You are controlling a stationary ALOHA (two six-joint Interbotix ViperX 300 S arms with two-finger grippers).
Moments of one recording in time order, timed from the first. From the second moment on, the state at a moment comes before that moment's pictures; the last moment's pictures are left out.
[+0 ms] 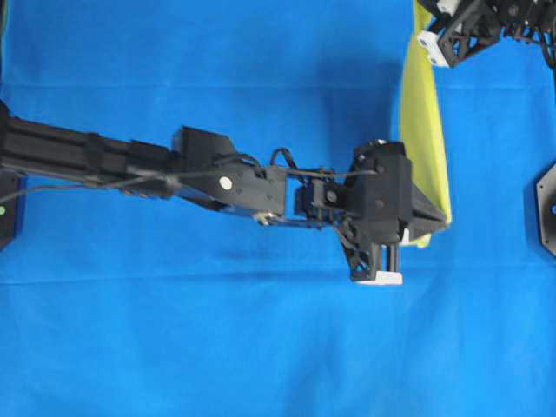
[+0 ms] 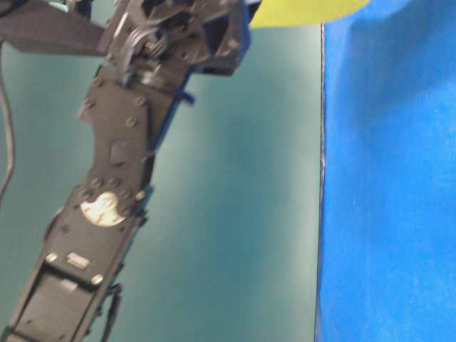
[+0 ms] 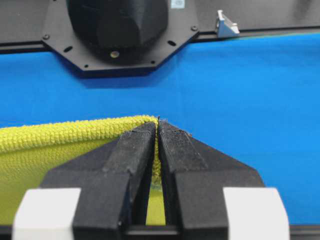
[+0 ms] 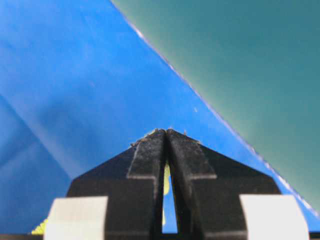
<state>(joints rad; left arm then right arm) -0.07 0.47 -0.04 -0.03 -0.08 0.07 -0.64 -0.37 0.81 -0.63 0.29 0.60</state>
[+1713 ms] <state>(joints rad) -0.11 0.24 0.56 -0.03 -0.25 -0.01 -0.54 0.10 0.51 -0.63 0.11 0.61</state>
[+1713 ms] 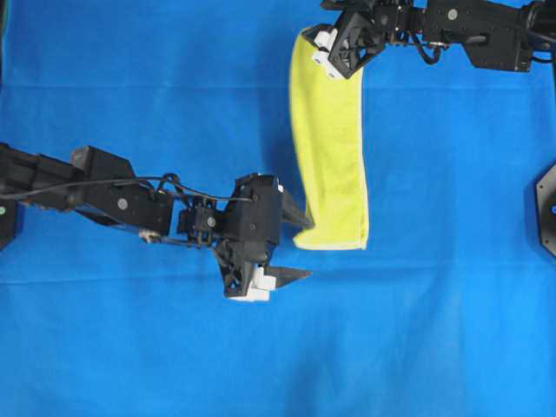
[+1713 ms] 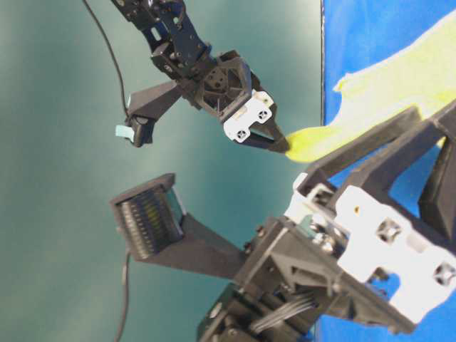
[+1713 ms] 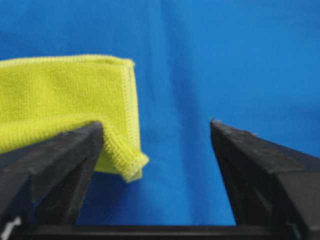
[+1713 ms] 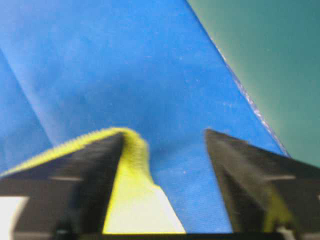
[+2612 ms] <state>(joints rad) 0.03 -0.35 0.93 -0.03 -0.20 0.03 -0.44 -0.45 0.88 -0.63 0.00 0.63</state>
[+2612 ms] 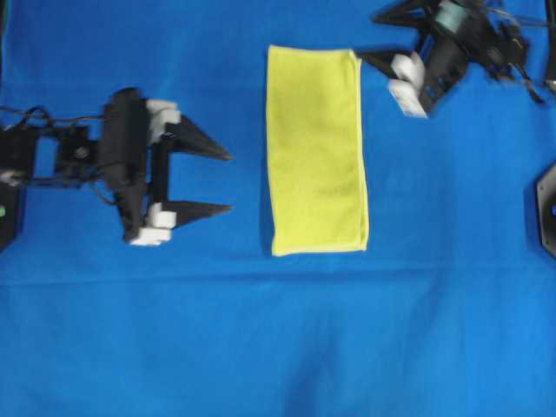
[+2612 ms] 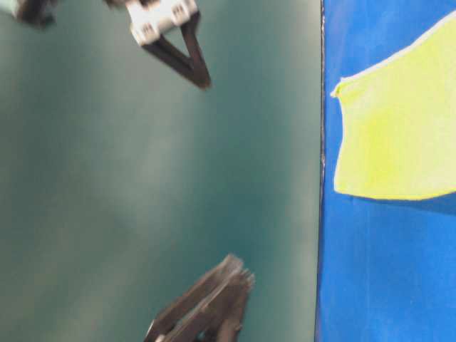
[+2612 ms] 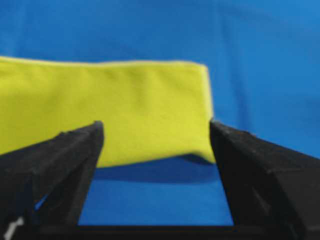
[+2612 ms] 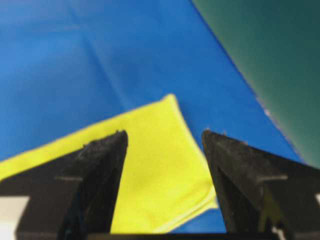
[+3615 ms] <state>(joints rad) 0.12 -0.61 1.17 -0.03 -0.36 0.02 -0.44 -0.71 1.17 -0.56 -0.20 0.63</state>
